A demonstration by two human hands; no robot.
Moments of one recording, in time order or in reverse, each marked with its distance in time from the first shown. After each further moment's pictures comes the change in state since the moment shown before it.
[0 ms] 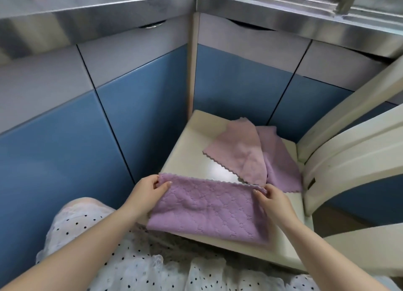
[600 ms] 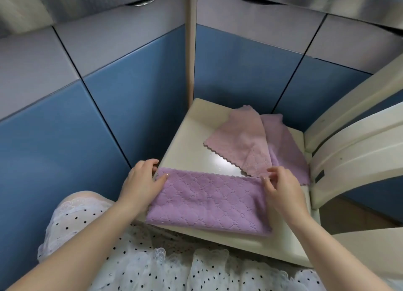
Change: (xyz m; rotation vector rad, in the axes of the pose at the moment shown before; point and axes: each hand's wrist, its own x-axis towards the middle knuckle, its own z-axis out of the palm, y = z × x) left_hand 0.015 0.001 0.002 0.459 0.121 -0.004; right_hand 0.017 0.006 -0.003 -0.228 0.193 -0.177
